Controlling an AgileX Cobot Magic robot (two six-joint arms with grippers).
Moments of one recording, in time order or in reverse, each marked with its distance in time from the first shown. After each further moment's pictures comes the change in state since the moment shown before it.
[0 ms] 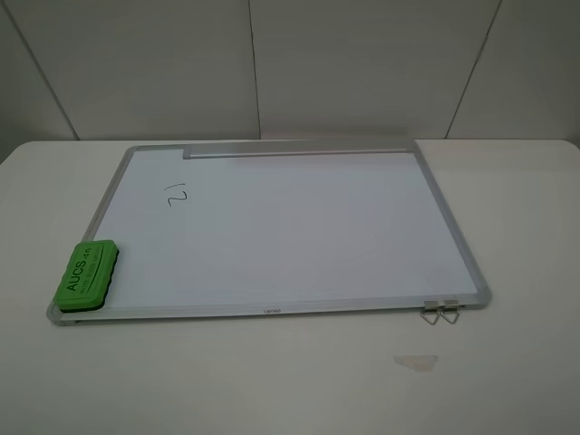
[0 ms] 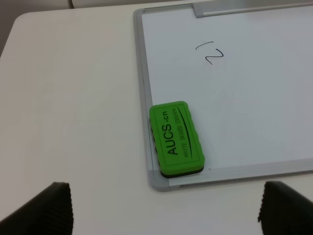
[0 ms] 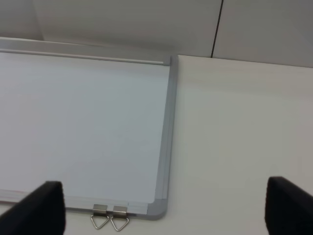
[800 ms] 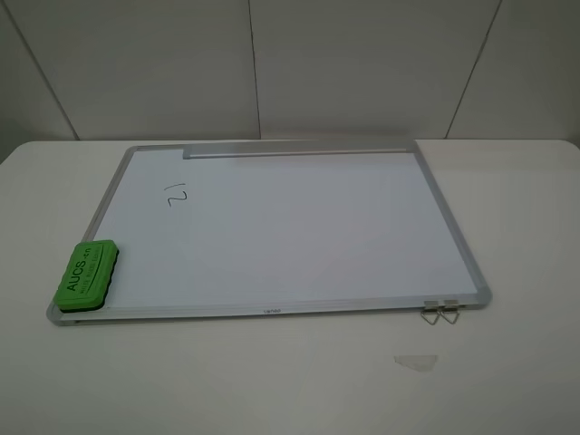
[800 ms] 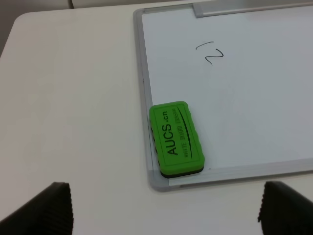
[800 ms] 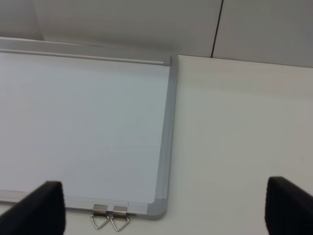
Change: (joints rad) left arm 0.000 0.000 0.000 0.000 0.000 0.000; right arm 0.000 0.000 0.000 0.000 0.000 0.000
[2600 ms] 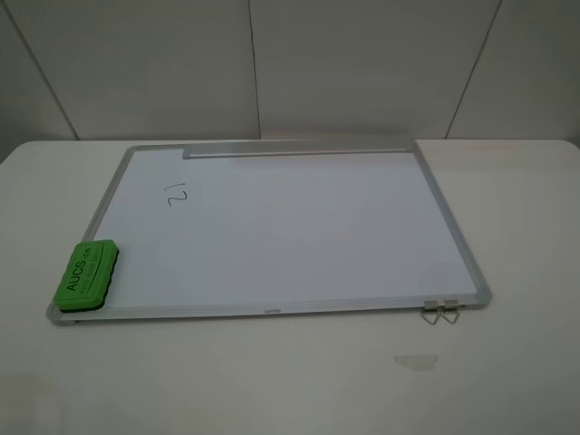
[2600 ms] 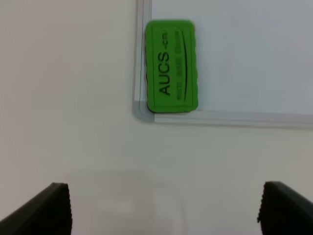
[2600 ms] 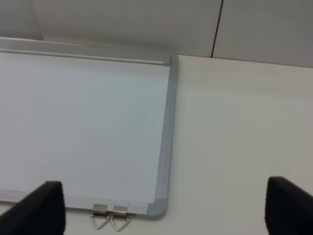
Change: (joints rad) left arm 0.000 0.957 -0.374 -0.002 0.097 -0.184; right arm 0.000 0.000 0.000 0.000 0.000 0.000
